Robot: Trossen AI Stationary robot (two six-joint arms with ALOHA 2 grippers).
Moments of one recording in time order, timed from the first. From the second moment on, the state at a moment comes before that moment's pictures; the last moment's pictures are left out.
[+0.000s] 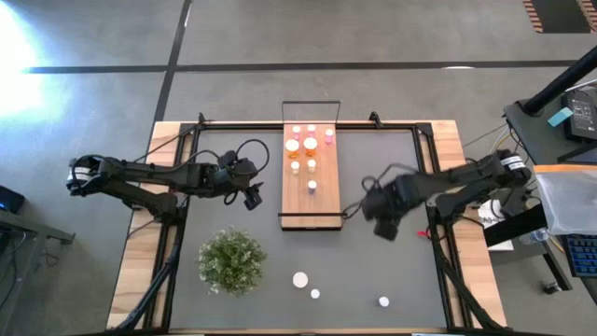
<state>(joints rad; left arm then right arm) 0.05 1.13 0.78 -0.46 -0.47 -0.28 0.17 1.41 1.16 -1.40 0.07 0.65</state>
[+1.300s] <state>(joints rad) 0.05 1.13 0.72 -0.47 -0.47 -0.25 -0.33 1.94 1.72 -1.36 0.08 -0.06</state>
